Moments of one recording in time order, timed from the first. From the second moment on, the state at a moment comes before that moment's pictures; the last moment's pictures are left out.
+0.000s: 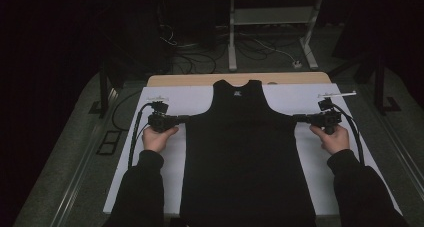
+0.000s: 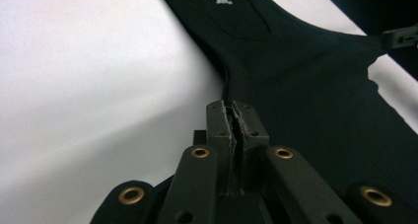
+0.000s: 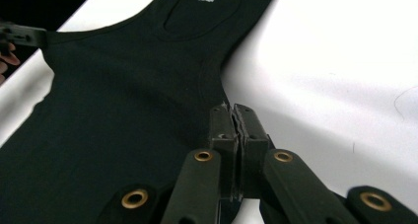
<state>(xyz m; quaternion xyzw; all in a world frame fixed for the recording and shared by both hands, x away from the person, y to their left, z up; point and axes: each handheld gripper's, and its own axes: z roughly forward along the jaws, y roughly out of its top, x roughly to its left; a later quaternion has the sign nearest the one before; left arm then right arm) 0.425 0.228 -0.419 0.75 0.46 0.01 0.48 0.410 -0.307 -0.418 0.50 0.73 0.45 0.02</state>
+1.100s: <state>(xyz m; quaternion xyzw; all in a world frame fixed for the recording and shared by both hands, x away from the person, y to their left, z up) 0.399 0.240 -0.421 0.74 0.47 -0.01 0.48 0.376 -0.312 -0.412 0.50 0.73 0.46 0.01</state>
